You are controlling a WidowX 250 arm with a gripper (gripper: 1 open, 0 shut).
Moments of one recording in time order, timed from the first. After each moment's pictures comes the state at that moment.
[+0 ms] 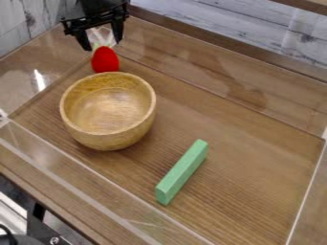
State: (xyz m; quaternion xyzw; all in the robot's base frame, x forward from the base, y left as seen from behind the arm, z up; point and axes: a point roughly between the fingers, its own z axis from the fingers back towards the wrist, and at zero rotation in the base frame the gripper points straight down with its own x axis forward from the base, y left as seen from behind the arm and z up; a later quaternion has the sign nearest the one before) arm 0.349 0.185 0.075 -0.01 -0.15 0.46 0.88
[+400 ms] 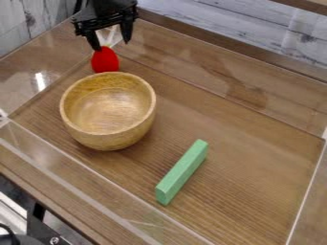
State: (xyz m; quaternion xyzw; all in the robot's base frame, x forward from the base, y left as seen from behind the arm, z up) arm 0.360 0.181 0.072 0.00 -0.16 0.46 0.88
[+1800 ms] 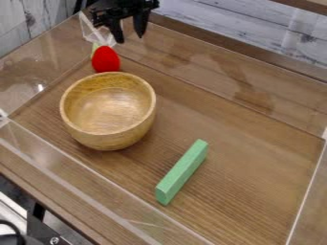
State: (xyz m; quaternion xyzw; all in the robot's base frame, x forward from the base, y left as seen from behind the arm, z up) arm 0.355 0.139 0.098 0.00 -0.14 0.49 0.86
